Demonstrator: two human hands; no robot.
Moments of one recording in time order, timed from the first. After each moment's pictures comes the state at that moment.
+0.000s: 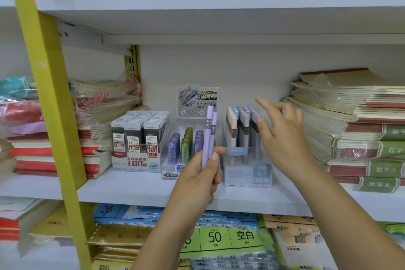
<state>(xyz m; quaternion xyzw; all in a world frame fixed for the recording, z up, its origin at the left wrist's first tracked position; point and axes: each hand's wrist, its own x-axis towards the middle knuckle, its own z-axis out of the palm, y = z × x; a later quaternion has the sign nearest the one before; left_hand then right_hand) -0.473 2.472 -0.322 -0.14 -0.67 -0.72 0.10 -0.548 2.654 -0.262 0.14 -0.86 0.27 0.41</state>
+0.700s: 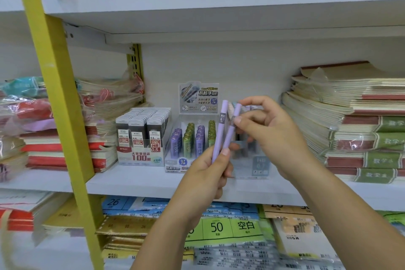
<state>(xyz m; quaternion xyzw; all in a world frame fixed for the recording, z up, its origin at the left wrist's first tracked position) -0.463 2.480 -0.313 -0.18 -0.67 -0.72 0.05 -0.495 2.628 -0.247 0.28 -0.69 0.64 0.18</state>
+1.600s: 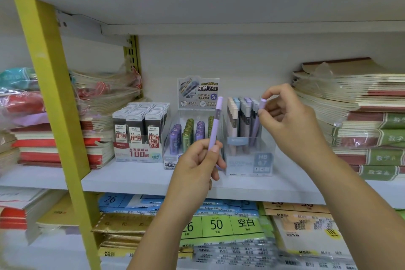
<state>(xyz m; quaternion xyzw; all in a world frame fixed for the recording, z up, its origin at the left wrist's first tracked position) -0.470 2.472 -0.321 -0.13 -0.69 -0.69 0.16 -0.524 2.659 -0.251 0.25 -0.79 0.41 0.38</state>
